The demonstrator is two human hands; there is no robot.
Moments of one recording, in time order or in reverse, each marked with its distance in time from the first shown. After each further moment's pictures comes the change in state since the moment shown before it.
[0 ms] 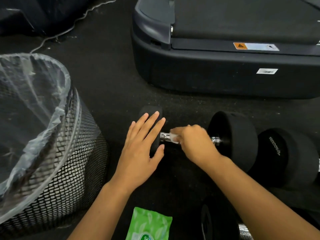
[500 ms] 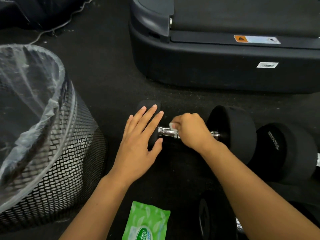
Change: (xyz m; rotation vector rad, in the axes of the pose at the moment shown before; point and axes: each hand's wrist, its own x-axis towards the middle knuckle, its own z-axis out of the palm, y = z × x) left_hand 0.002 -0.001 0.002 -0.001 0.017 0.002; right_hand 0.020 0.007 0.003 0.131 -0.013 0.066
